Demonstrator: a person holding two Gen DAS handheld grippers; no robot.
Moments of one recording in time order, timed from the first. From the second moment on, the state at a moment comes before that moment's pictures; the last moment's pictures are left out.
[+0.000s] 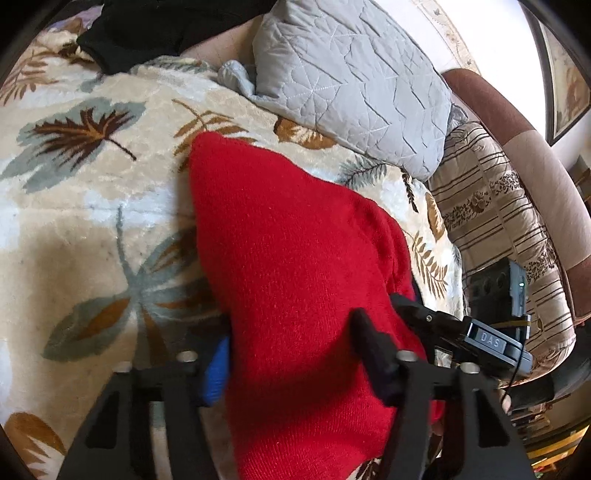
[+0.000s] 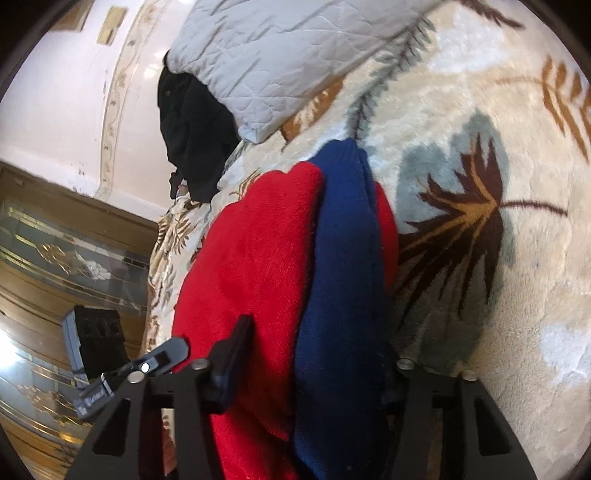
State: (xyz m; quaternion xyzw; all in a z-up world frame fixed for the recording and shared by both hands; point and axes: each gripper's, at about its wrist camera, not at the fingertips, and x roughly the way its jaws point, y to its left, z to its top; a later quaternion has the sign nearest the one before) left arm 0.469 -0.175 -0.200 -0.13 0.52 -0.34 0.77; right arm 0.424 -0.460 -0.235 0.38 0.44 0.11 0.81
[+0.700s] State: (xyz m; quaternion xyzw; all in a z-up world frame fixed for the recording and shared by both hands) left arm 0.395 -0.139 -0.145 -0.09 0.47 -0.35 0.81; right arm 0.367 -0.411 -0.167 0.30 0.39 0.13 0.86
